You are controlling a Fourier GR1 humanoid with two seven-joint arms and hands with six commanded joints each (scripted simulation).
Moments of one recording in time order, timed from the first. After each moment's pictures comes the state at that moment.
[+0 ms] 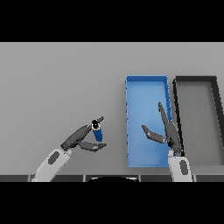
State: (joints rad) left arm -0.13 0.36 -0.57 -1.48 0.03 -0.14 -0.05; right arm 0.09 -0.15 0.11 -1.71 0.17 0.07 -0.05
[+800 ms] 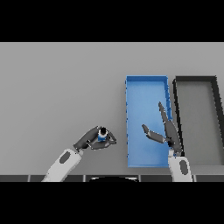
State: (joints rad) left arm -0.14 0.20 -0.59 -1.42 0.10 -0.15 -0.17; right arm 0.09 -0.15 0.11 -1.71 0.19 0.06 -0.05
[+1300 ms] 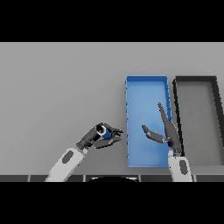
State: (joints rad) left arm -0.17 0.15 -0.58 -1.53 0.08 -0.12 -0.21; right arm 0.09 -0.15 0.11 -1.69 0.21 0.05 -0.06
